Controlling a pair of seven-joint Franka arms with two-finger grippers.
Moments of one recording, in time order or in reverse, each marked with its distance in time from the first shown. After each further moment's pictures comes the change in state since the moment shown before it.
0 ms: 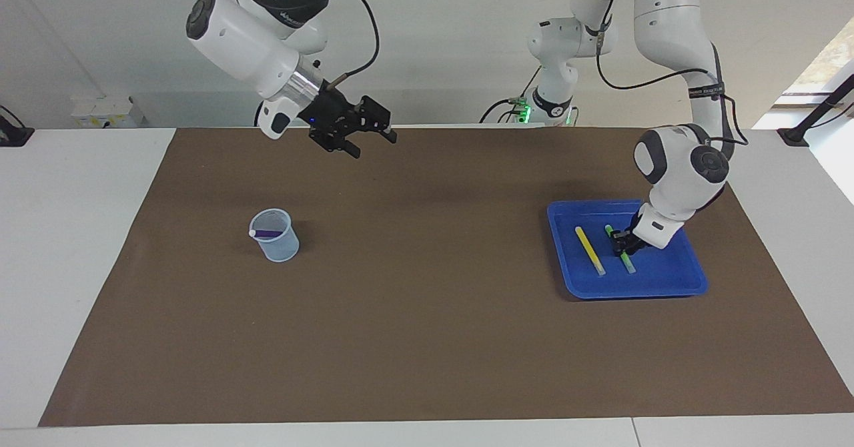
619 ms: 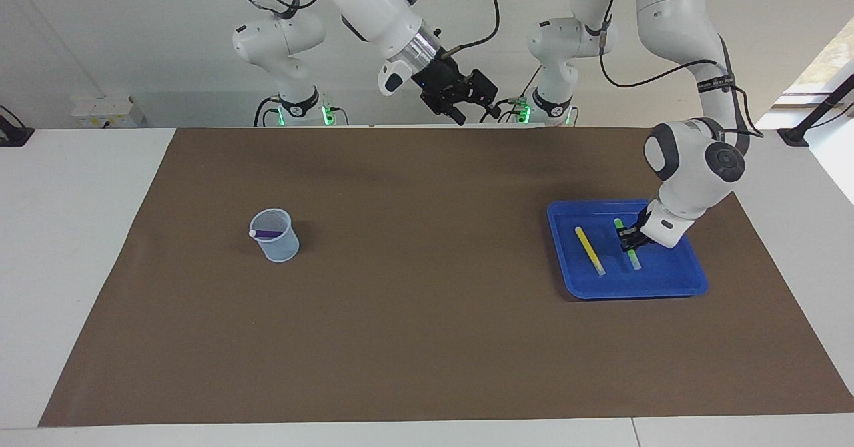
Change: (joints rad) left arm 0.000 -0.014 -0.001 0.150 -0.003 -0.247 -0.038; right arm 0.193 0.002 0.002 -0.061 0.000 0.273 0.266
